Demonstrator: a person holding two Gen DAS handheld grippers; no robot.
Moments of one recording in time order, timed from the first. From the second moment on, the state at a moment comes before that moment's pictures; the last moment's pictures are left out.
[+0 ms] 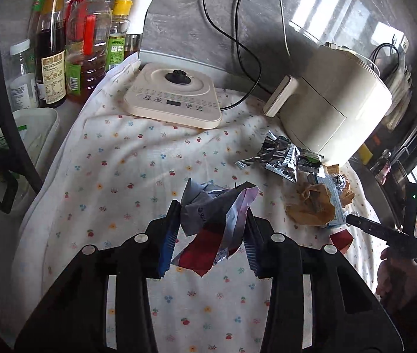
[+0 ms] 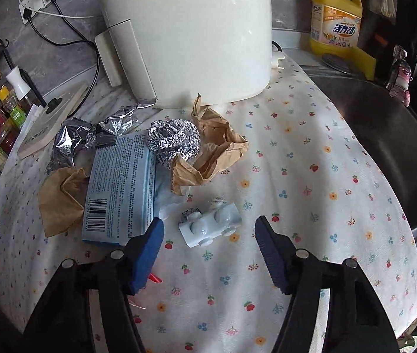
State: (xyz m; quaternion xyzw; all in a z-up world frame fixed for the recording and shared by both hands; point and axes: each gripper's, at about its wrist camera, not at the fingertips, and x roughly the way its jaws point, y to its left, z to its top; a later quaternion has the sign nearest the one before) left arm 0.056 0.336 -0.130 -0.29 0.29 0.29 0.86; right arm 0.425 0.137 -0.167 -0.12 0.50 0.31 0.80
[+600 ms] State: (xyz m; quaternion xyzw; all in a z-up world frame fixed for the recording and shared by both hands) left arm 0.064 0.259 -0.117 -0.24 0.29 0.24 0.89; right arm 0.376 0.013 -0.122 -0.07 0.47 0.28 0.84
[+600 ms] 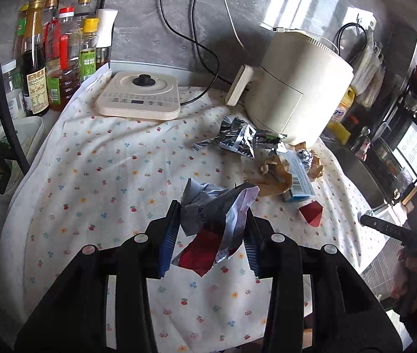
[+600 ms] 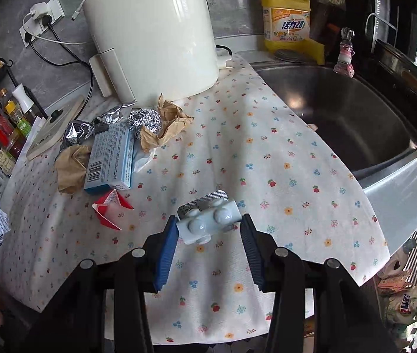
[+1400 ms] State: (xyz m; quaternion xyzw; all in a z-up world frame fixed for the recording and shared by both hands) left arm 0.170 -0.029 -0.123 -0.17 0.37 -0.02 0.91; right arm 0.247 -0.323 -0.098 0.04 0.47 0.10 0.87
